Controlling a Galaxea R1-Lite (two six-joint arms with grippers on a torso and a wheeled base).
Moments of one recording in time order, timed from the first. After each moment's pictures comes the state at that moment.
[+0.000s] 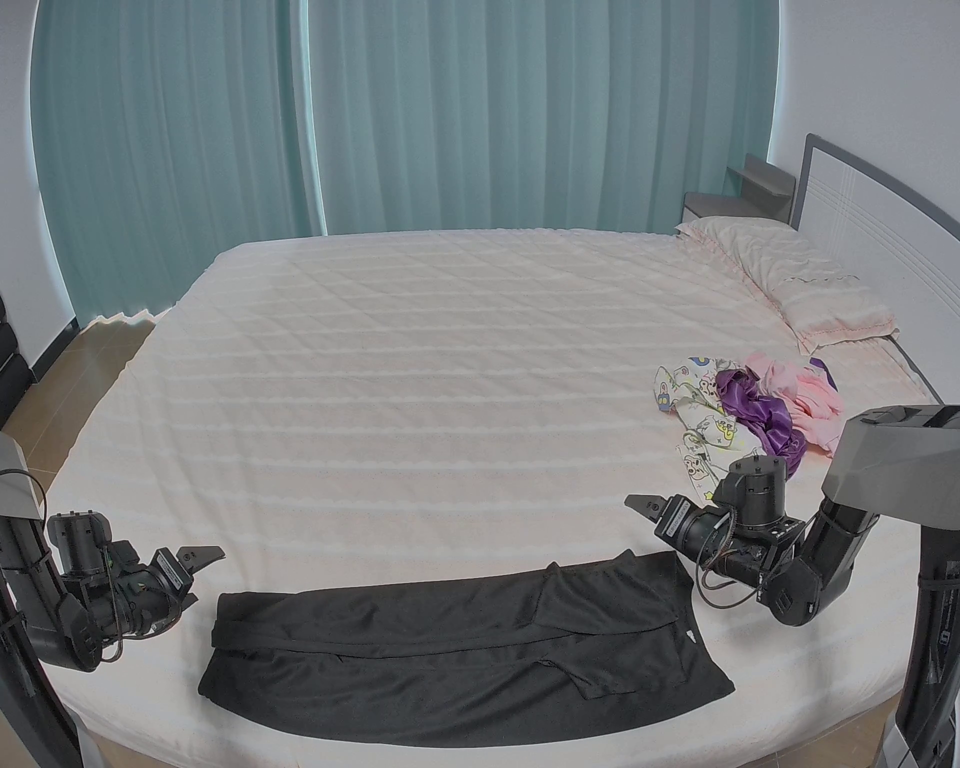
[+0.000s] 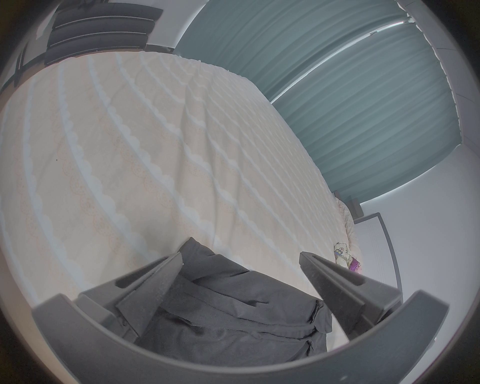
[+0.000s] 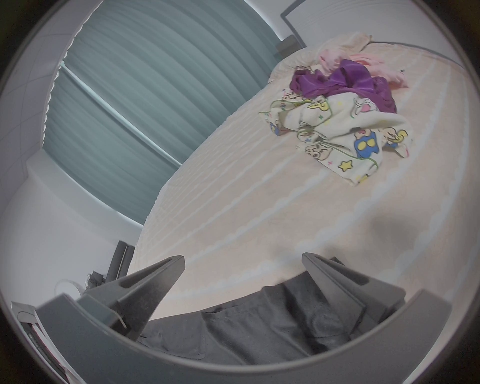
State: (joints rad) left arm 0.29 2.07 -0.16 -1.27 -0.44 -0.68; right arm 0.33 2.27 -0.64 -1.17 0.02 0.78
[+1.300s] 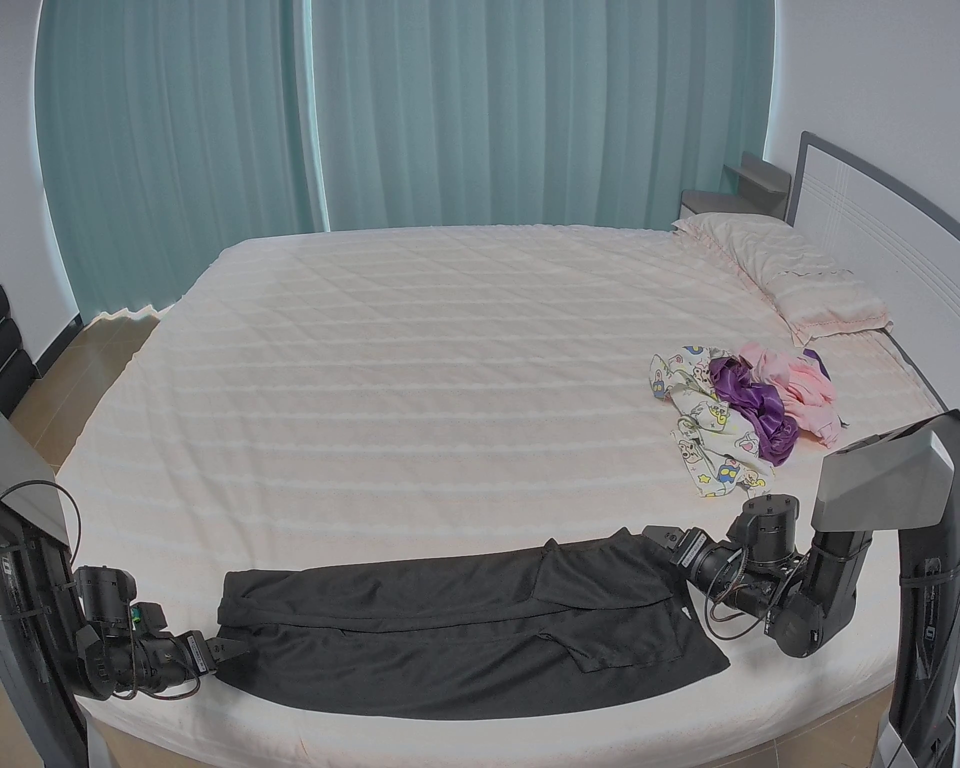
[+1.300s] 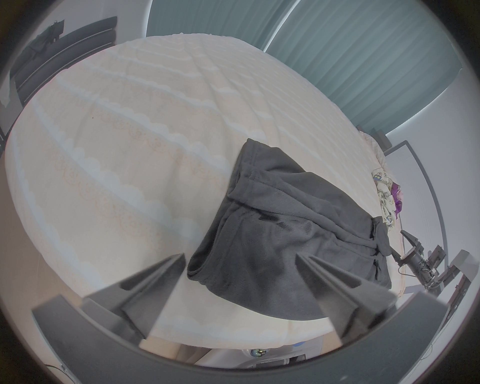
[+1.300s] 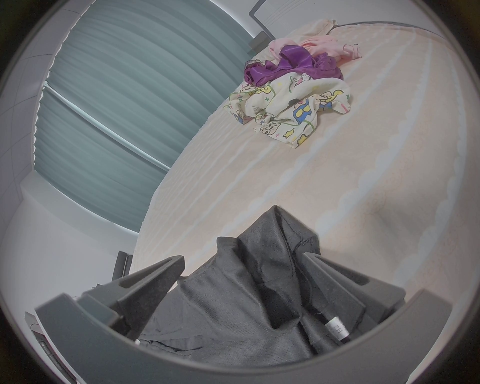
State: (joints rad) left arm 0.29 2.25 -0.02 -1.27 -0.38 -0.26; right arm 0.29 2.37 -0.48 -1.40 0.03 0.87
